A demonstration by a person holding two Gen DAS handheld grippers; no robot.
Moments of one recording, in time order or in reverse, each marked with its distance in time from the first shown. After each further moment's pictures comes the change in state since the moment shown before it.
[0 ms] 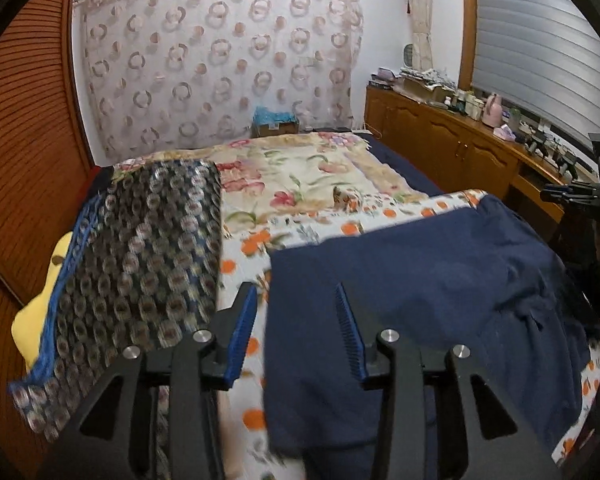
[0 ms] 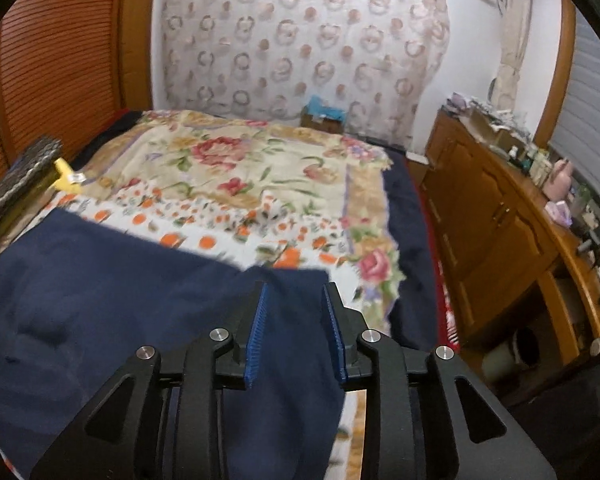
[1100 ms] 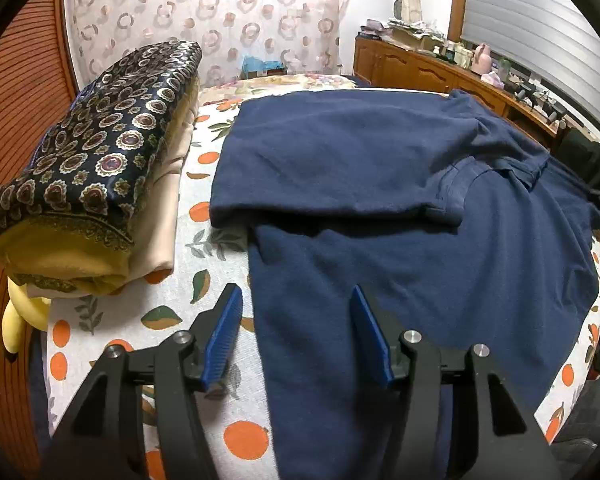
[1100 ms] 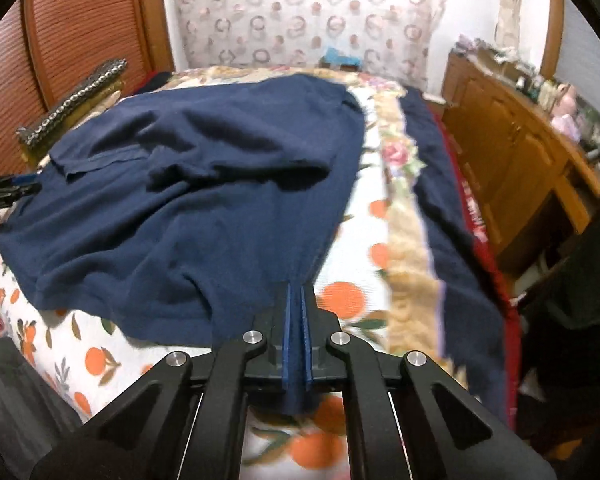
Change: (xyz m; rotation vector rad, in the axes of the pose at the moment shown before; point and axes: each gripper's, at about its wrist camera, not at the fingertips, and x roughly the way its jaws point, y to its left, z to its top) left arm -0.016 -0.029 -0.124 0.008 0.160 -0.018; right arm -0.096 0.004 -0.183 0.052 0.109 0.053
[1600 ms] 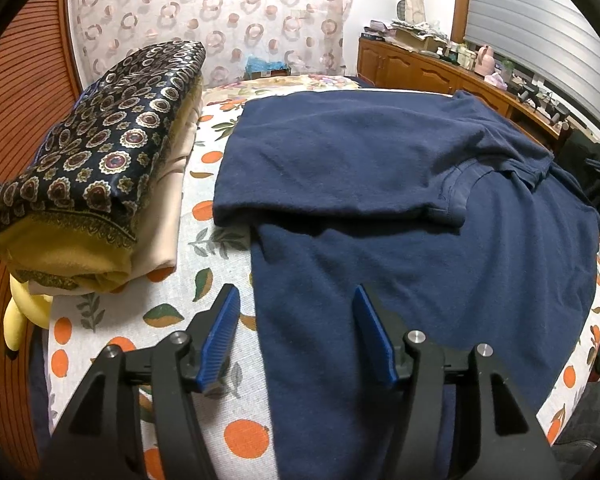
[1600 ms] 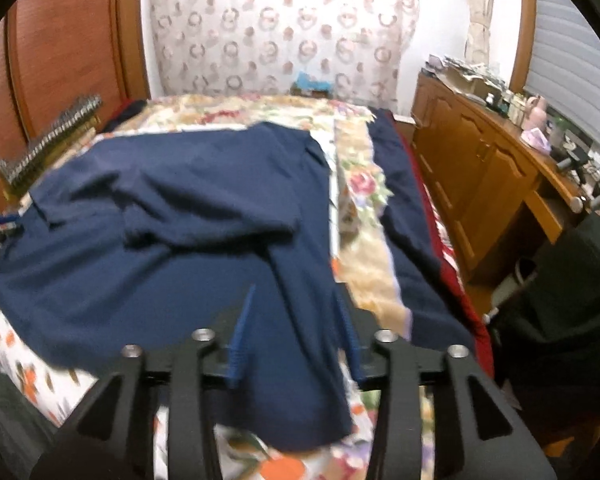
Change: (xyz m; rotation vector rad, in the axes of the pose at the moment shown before) left arm 0.000 0.001 0.001 -0.008 0.000 0.014; right arm -0.002 -0.004 0.037 0.065 -0.094 -0.017
